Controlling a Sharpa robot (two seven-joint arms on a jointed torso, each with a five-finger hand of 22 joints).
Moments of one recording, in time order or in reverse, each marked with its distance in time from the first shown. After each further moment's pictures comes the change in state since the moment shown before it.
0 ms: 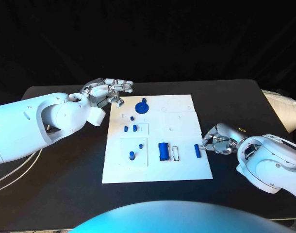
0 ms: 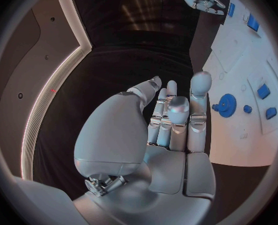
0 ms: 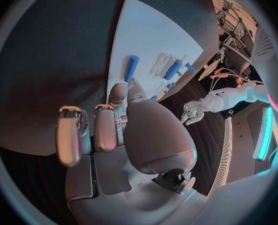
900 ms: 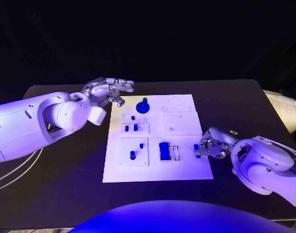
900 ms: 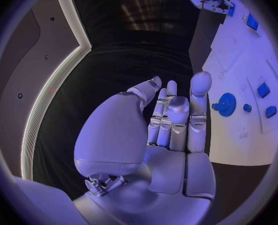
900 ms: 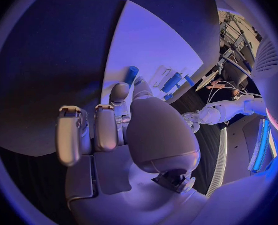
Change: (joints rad) left arm 0.000 -0.001 0.000 -0.003 0.000 0.001 -0.002; left_hand 0.000 0.000 0.000 0.000 0.000 0.000 0.000 0.000 0.000 0.000 0.000 0.000 0.000 0.000 0.000 0.000 0.000 0.000 0.000 0.000 0.000 0.000; right arm -0.021 0.056 0.004 -0.024 -0.106 0.077 0.000; right_hand -0.033 -0.055 -0.042 0.053 0.039 0.047 -0.012 -0.010 -0.004 0.010 -0.009 -0.010 0.000 0.000 0.000 0.000 0.002 0.000 0.000 0.000 -0.004 0.000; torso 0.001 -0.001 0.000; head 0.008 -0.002
